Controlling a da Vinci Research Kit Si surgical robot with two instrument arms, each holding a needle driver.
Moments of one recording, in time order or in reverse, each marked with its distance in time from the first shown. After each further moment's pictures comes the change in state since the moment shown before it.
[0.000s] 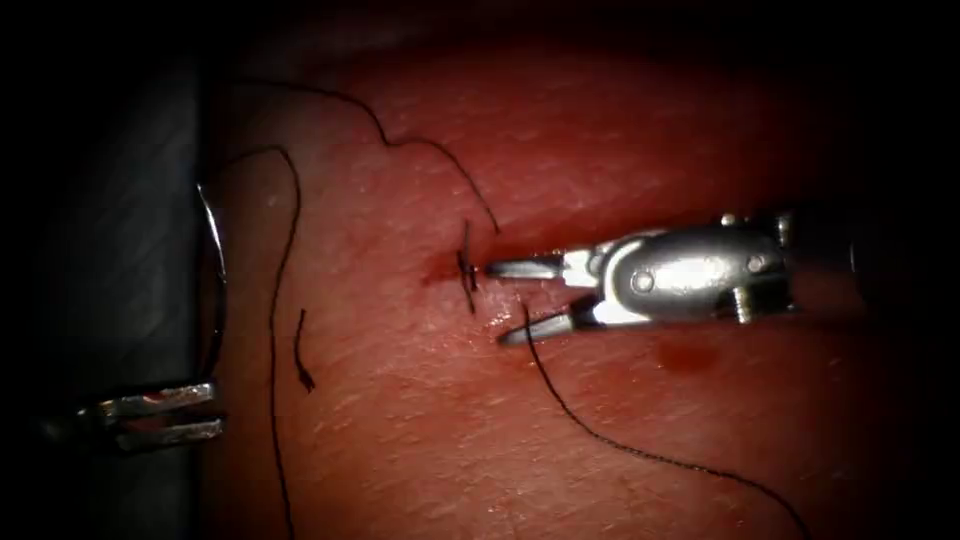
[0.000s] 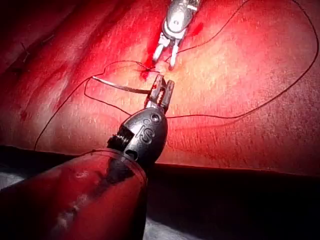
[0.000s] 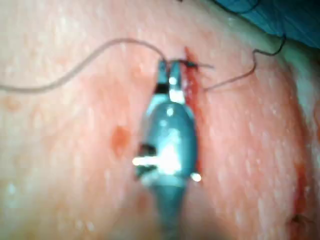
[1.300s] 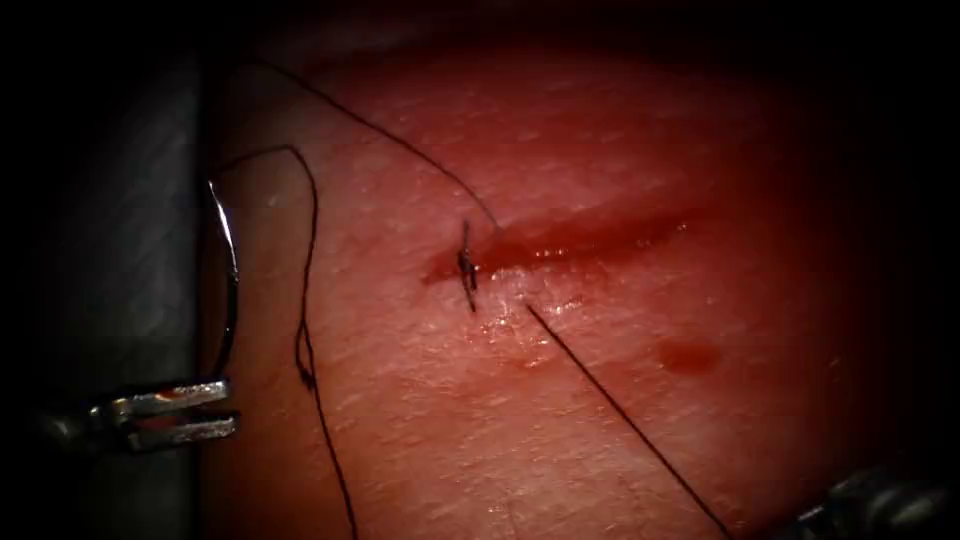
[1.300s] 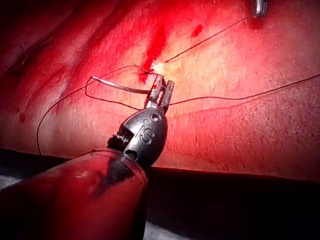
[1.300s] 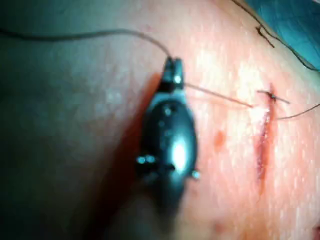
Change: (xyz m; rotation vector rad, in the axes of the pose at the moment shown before) right arm 0.015 -0.012 -0.011 0.137 0.053 -0.088; left arm 0.000 0.000 0.001 0.005 -0.004 -0.002
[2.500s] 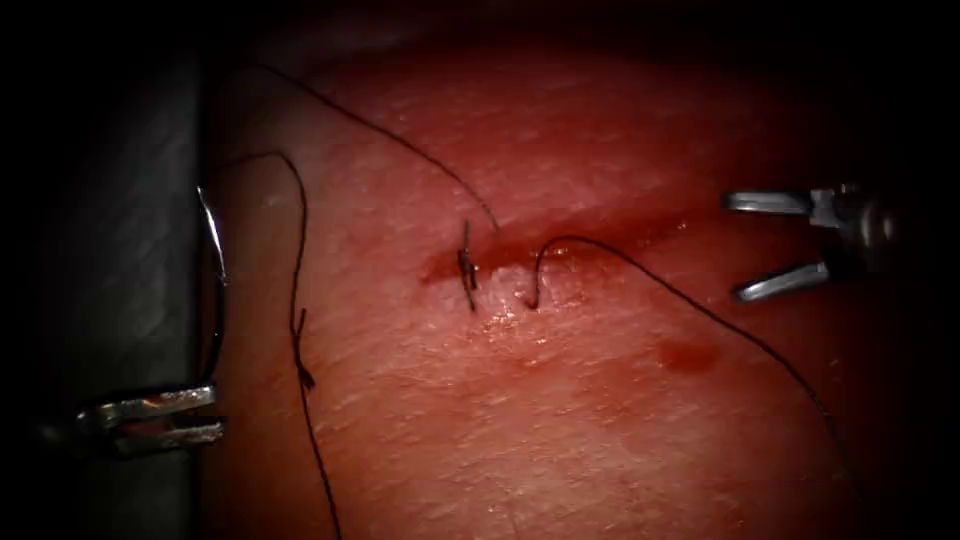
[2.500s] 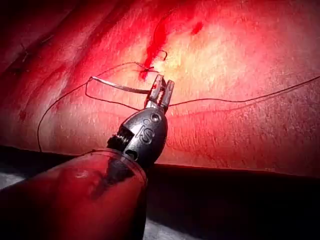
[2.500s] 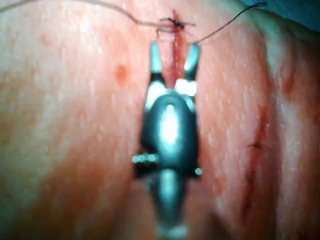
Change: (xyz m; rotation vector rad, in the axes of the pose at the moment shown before) right arm -0.007 0.013 -0.006 -0.238 0.108 0.085; left arm 0.000 0.000 -0.001 -0.001 0.000 0.003
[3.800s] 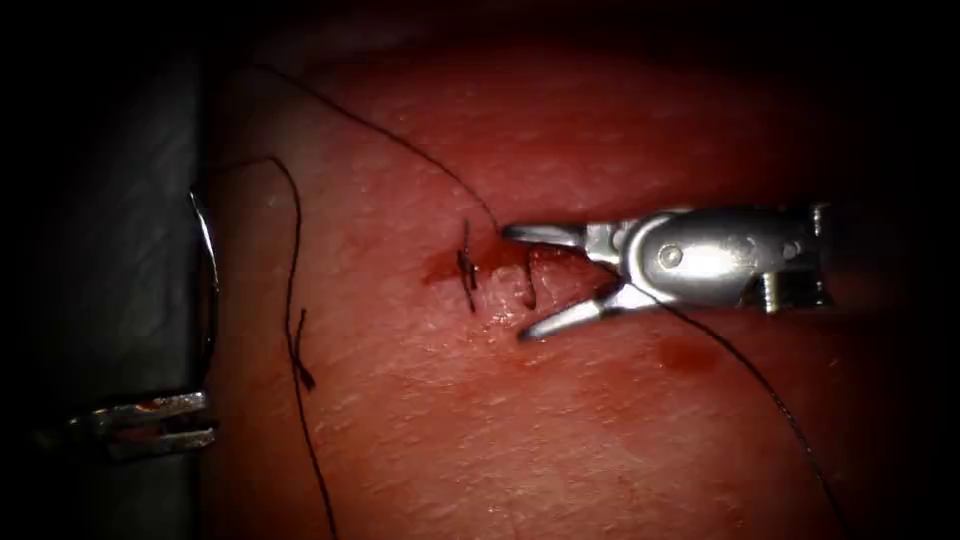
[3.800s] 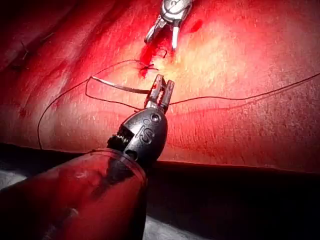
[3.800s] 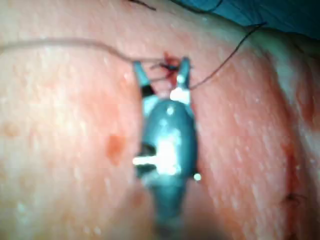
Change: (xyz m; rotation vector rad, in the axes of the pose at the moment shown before) right arm -0.008 0.000 0.012 0.053 -0.180 0.170; left arm 0.000 0.000 -0.001 -0.001 0.001 -0.004
